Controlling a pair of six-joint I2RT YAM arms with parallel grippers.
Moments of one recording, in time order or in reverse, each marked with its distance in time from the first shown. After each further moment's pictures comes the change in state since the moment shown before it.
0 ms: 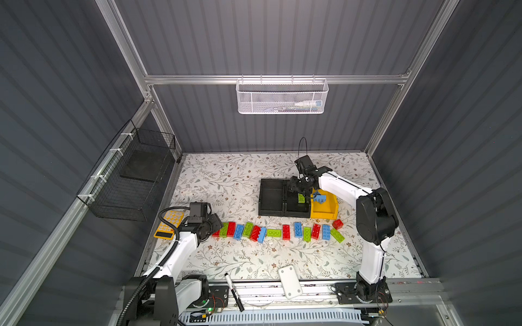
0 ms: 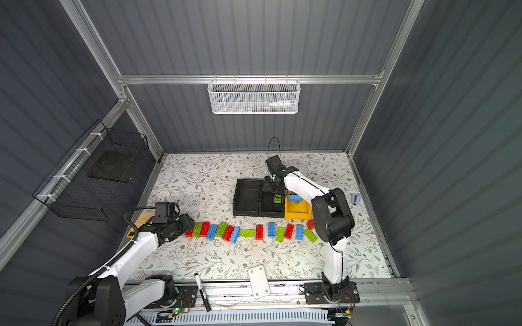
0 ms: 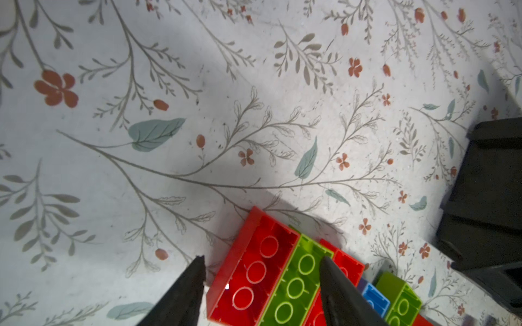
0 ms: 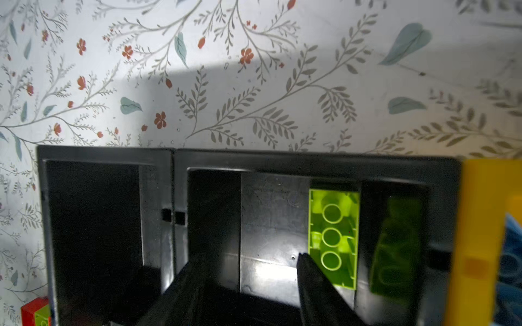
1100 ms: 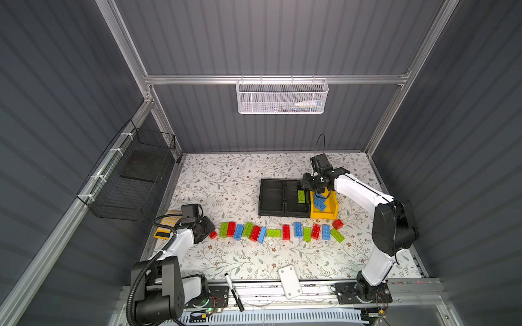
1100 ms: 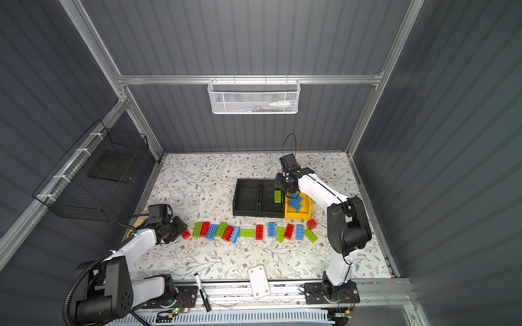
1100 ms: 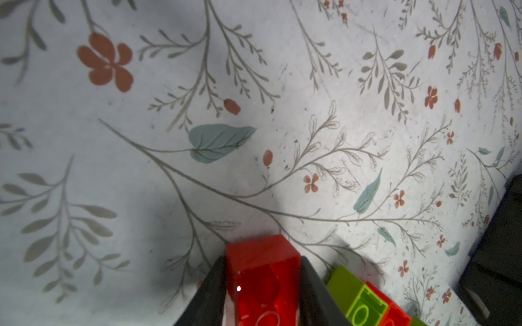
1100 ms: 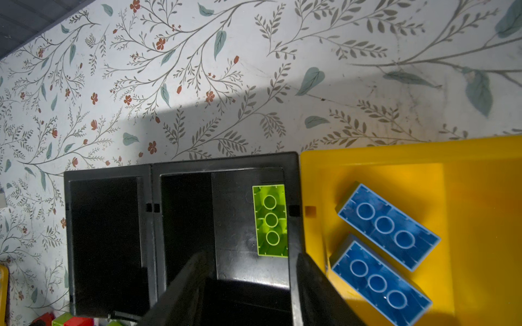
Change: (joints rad) left arm 0.172 0.114 -0.021 0.076 0.090 -0.016; right arm -0.084 -0.151 -0.139 0.038 0.018 0.010
